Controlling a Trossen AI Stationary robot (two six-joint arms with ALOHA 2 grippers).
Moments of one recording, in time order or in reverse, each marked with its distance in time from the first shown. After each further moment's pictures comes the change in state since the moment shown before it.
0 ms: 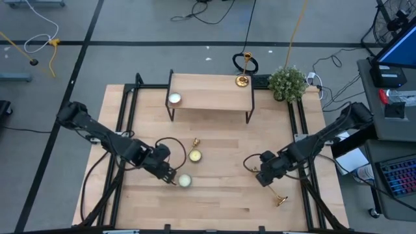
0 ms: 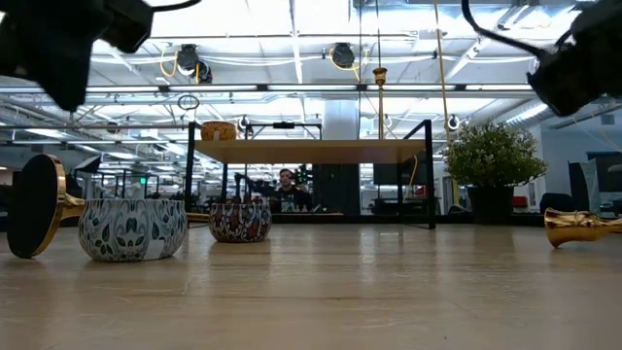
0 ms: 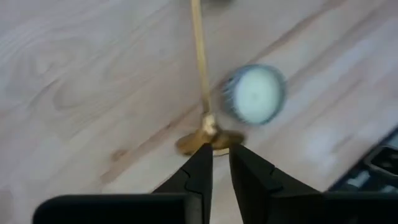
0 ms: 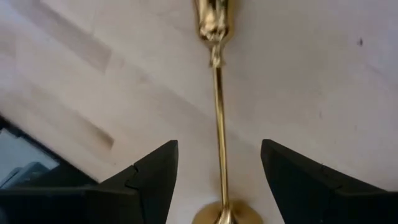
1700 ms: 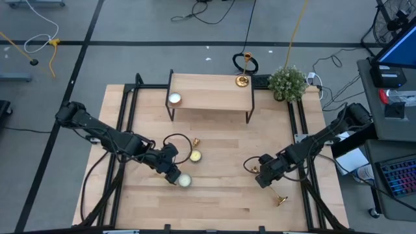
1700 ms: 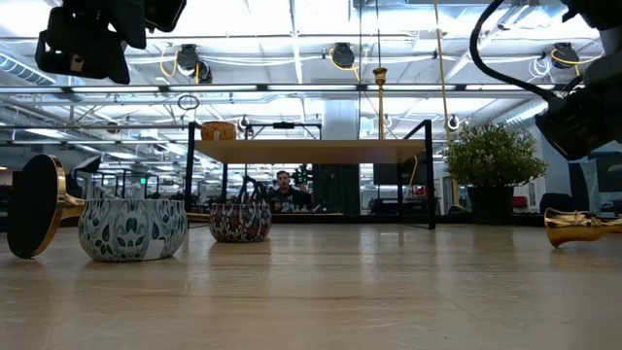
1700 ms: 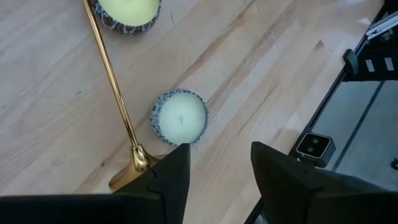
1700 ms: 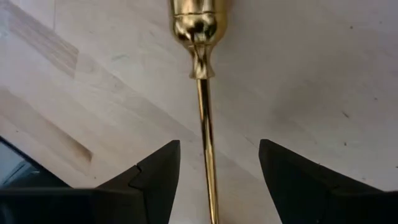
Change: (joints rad) left arm 0.072 -0.018 0.002 0.206 0.056 0.195; right arm 0.000 0.042 -0.155 0.242 -0.029 0.004
